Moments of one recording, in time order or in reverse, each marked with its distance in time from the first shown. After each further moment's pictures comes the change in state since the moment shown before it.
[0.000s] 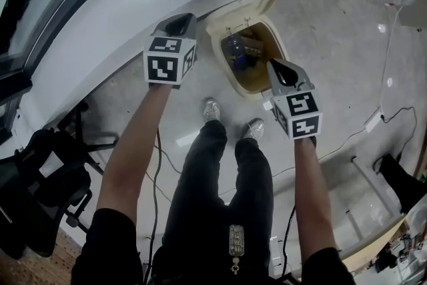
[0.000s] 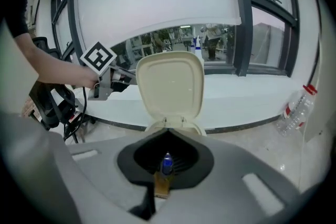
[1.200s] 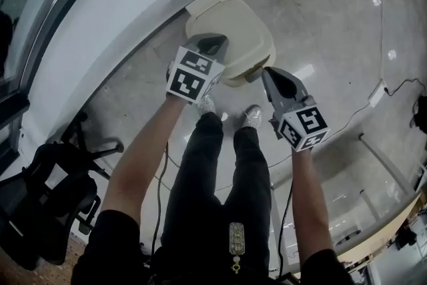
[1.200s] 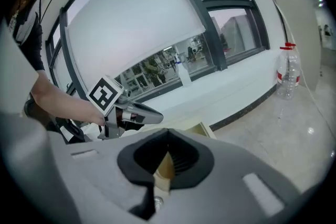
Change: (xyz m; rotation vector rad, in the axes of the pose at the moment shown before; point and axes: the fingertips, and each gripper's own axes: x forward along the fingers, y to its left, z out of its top) left arm 0.024 -0.181 -0.047 0.176 0.126 -0.385; right arm -0.064 -0.007 -0.057 0.306 -0.268 0.065
